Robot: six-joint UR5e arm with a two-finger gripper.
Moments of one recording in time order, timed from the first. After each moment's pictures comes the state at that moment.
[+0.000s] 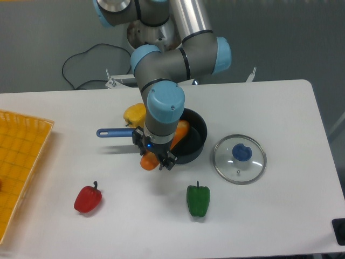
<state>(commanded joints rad) 2.36 -1.92 -1.66 -1.17 1.40 0.90</state>
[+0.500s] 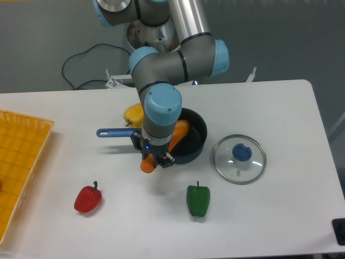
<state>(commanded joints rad) 2.35 -1.92 -1.66 -1.17 1.41 0.89</state>
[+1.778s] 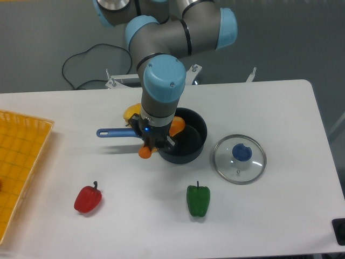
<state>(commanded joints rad) 2.37 -1.84 -1.48 -1.43 1.40 0.90</state>
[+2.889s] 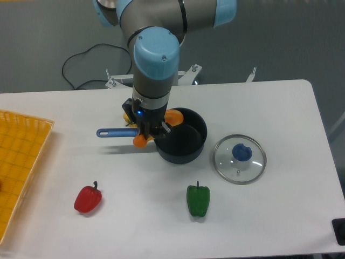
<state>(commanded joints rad) 2.35 -1.81 -1.44 -1.51 1.41 0.91</state>
